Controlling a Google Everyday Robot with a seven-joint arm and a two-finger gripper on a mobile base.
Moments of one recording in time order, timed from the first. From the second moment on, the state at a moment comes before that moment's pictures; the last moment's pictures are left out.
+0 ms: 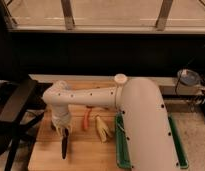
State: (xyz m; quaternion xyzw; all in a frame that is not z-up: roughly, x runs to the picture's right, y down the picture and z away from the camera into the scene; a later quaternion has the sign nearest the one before) arm -0.193 0.246 0.778 -0.26 -0.41 -0.72 0.49
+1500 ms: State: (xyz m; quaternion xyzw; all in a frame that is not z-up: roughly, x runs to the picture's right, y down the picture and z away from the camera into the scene) arm -0.190 0.180 0.815 -0.21 -0.38 -0.73 0.53
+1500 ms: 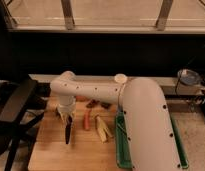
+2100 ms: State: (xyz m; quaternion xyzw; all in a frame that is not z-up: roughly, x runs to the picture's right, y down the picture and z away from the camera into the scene) arm -0.151 0.243 0.762 -0.26 -0.39 -0.69 0.55
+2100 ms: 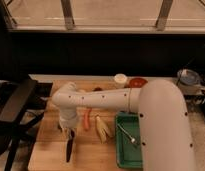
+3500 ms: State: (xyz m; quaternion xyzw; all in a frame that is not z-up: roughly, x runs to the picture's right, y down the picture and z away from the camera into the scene) arm -0.206 0.197 0.805 -0.23 -0.40 -0.74 0.49
